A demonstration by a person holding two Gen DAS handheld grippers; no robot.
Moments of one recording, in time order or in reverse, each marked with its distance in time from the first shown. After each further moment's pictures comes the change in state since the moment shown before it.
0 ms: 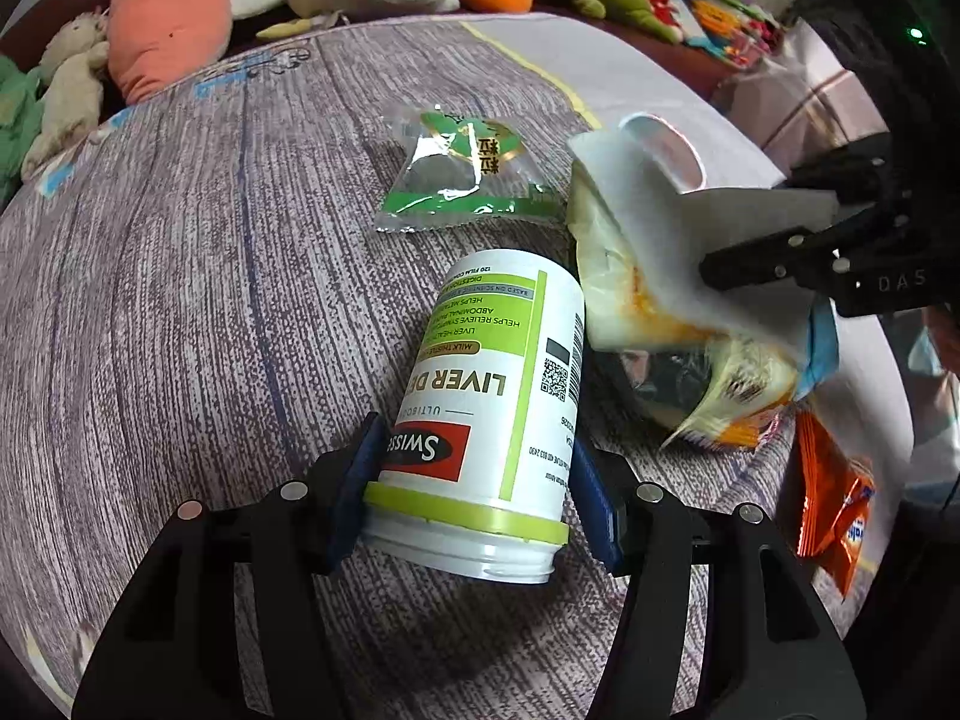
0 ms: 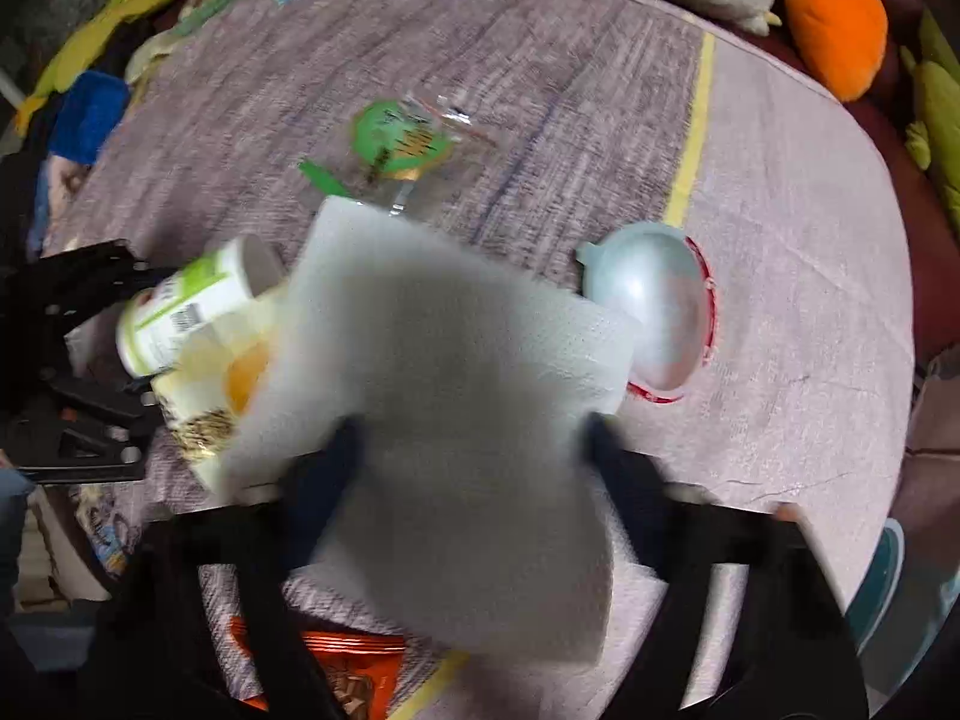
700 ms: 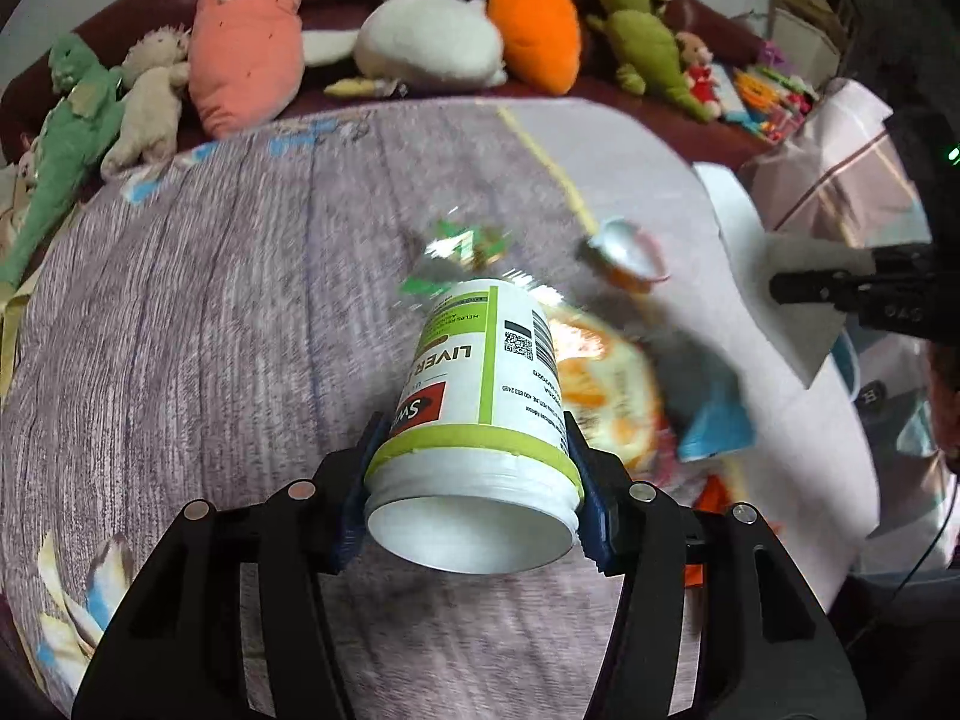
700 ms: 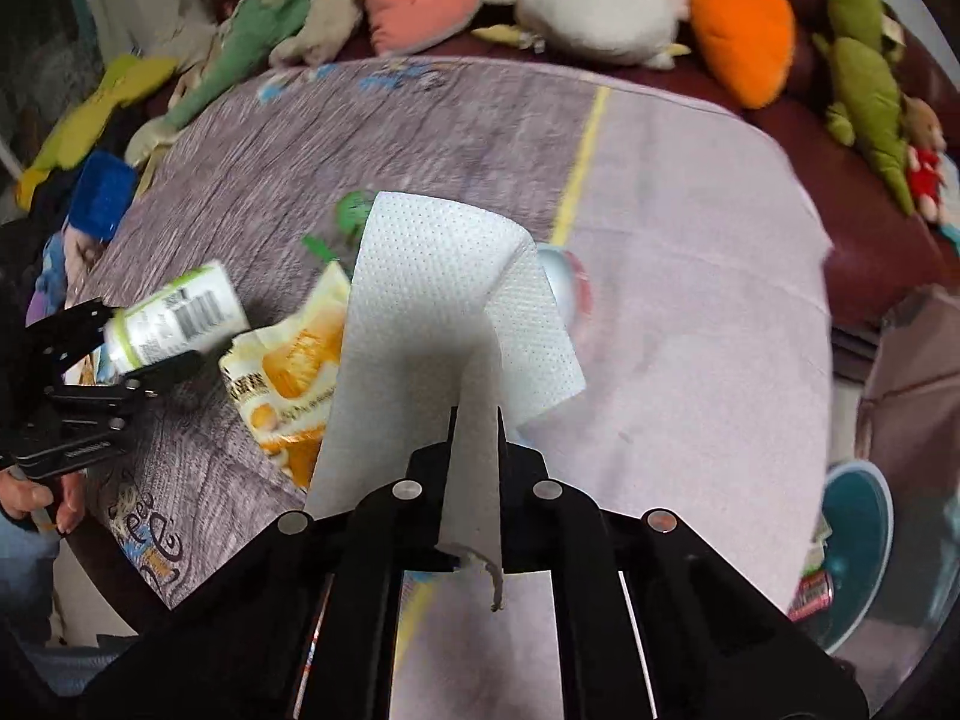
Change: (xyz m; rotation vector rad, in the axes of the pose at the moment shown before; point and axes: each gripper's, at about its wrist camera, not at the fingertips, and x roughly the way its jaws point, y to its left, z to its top) left arm -0.082 -0.041 0.009 -0.117 -0.136 0.078; right arm -0.083 -0.032 -0.048 0.131 -0.184 -0.044
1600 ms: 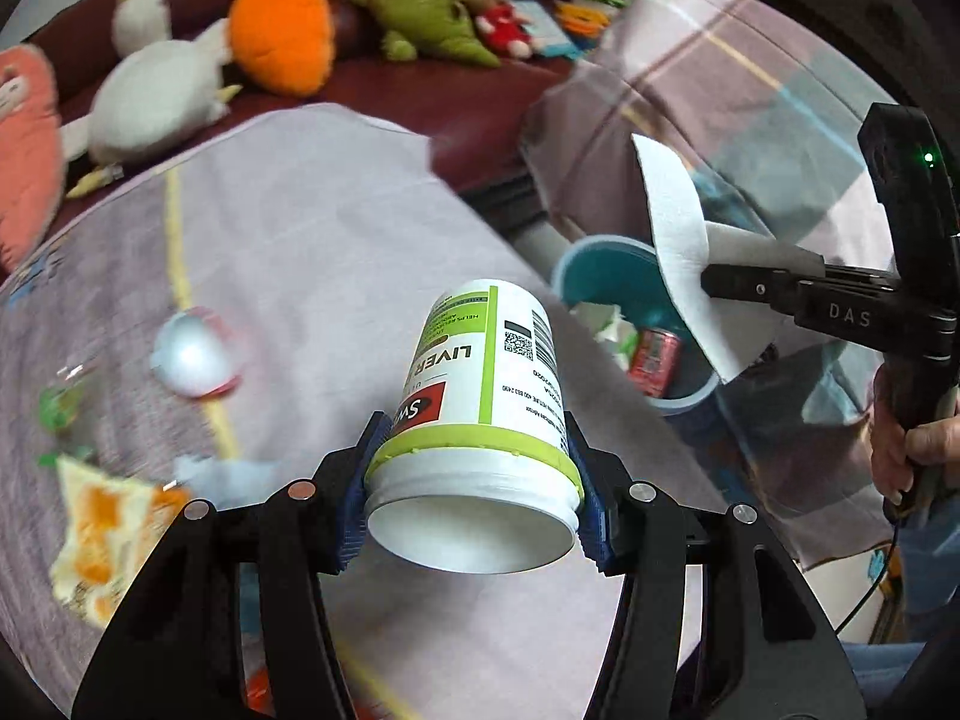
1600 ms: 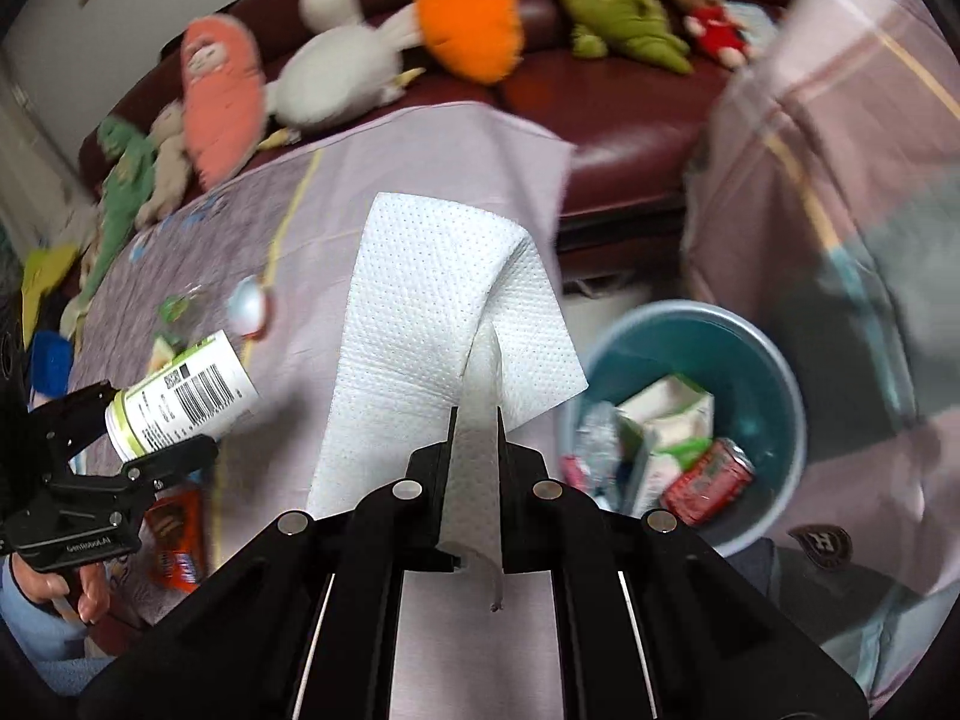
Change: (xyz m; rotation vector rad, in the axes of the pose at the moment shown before) left arm 0.065 -0.275 0.052 0.270 0.081 -0.240; right arm -0.093 -0.208 -0.137 0.413 -0.172 -0.099
